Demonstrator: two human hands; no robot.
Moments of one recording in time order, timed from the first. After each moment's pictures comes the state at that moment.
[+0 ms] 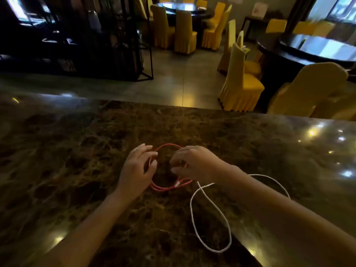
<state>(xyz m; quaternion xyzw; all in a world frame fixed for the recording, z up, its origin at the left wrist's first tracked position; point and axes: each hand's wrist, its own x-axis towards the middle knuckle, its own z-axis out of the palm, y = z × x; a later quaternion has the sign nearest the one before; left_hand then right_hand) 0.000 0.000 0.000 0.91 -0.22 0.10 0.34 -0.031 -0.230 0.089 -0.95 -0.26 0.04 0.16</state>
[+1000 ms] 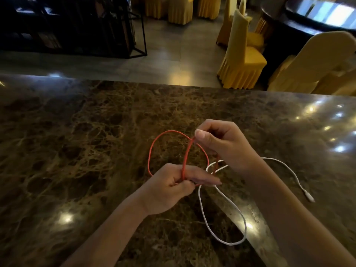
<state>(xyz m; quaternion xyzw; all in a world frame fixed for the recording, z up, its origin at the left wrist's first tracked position) -0.061 -0.034 0.075 0.68 -0.35 -0.29 0.57 -0.057 -0.242 0.109 -0.74 -0.14 0.00 0.65</state>
